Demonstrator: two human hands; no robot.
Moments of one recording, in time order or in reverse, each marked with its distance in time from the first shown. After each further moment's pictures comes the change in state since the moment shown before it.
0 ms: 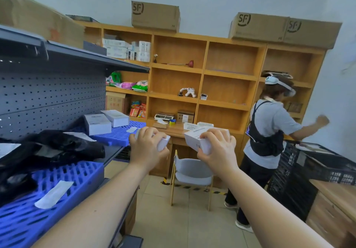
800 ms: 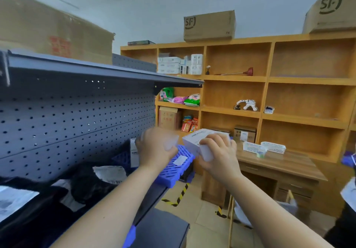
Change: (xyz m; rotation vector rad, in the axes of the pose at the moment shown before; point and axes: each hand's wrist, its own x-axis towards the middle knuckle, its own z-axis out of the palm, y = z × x) left_hand 0.128 -0.176 0.065 0.196 0.102 -0.209; right_hand 0.161 -0.054 0.242 0.369 0.078 -0.228
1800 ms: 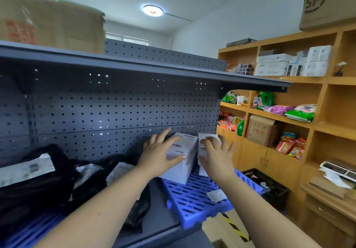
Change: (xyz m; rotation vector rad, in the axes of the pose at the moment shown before) left_hand 0.036 -0.075 0.046 0.376 -0.226 -0.333; right_hand 0.104 0.028 0.240 0.305 -0.279 -0.209
